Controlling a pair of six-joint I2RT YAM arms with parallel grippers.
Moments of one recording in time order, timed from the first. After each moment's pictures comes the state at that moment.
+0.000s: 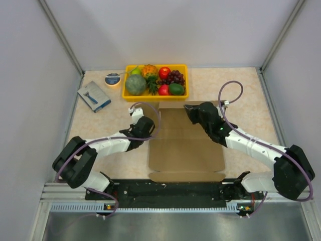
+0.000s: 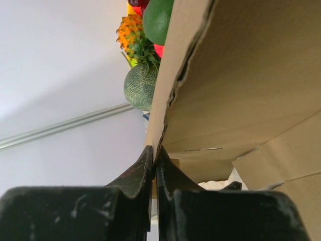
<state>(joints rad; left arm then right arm) -0.69 1.42 0.63 -0.07 -0.46 -0.75 0.69 1.29 0.80 0.04 0.40 1.71</state>
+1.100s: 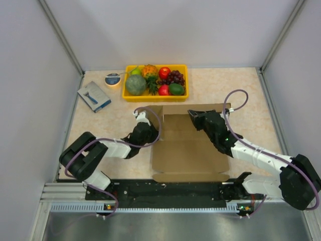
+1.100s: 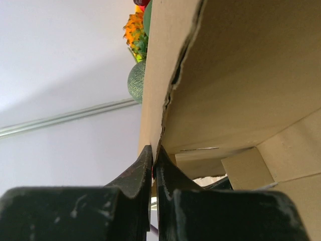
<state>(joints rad) -0.68 1.55 0.48 0.55 -0.14 -0.79 0.69 1.16 0.61 0.17 0.40 1.68</state>
